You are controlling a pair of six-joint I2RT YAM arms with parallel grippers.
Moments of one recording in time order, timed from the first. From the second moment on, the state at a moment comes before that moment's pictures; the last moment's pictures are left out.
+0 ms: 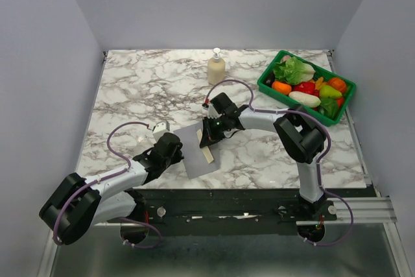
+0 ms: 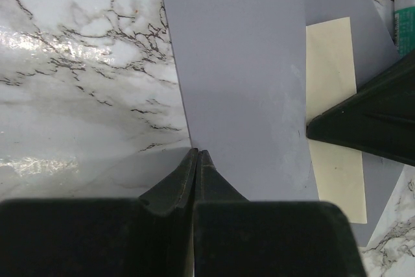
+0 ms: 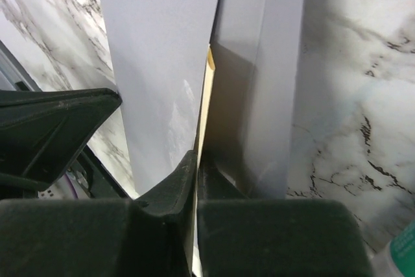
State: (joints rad) left arm -0.67 1.09 0.30 0.01 -0.31 -0.86; right arm 0.74 2.05 1.27 -0.22 -0.53 0.53
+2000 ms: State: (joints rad) left arm -0.67 1.09 0.30 0.01 -0.31 -0.86; right arm 0.79 1.87 1.24 -0.29 -0.10 0.31
